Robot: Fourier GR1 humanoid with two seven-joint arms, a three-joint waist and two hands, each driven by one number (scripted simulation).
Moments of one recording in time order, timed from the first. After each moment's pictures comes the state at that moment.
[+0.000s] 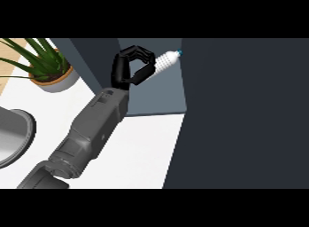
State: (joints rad) left arm -1.05 0.00 -0.04 -0.26 0.33 0.37 -0.73; right arm 0.17 -0.44 0.76 -2.47 0.04 -0.47 0.13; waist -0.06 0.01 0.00
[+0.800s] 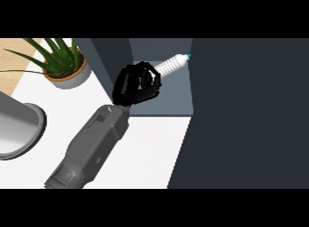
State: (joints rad) left arm -0.79 0.00 -0.22 -0.64 0.48 0.07 -0.60; right arm 0.20 -0.49 0.75 -2.48 0.06 -0.51 0.13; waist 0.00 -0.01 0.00
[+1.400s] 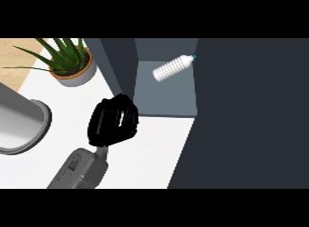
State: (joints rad) left arm -0.31 0.09 -0.33 -1.25 0.51 0.07 -0.46; right arm 0.15 -0.56 0.77 -2.49 0.06 -0.48 0.17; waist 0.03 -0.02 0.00
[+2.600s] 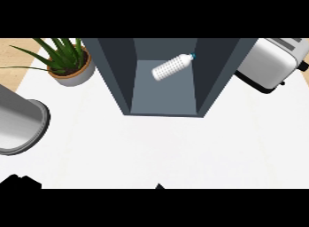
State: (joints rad) left arm 0.48 0.43 -0.21 -2.02 0.66 -0.07 -0.45; right arm -0.38 -0.18 0.82 -2.38 0.12 -0.40 0.67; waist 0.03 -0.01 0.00
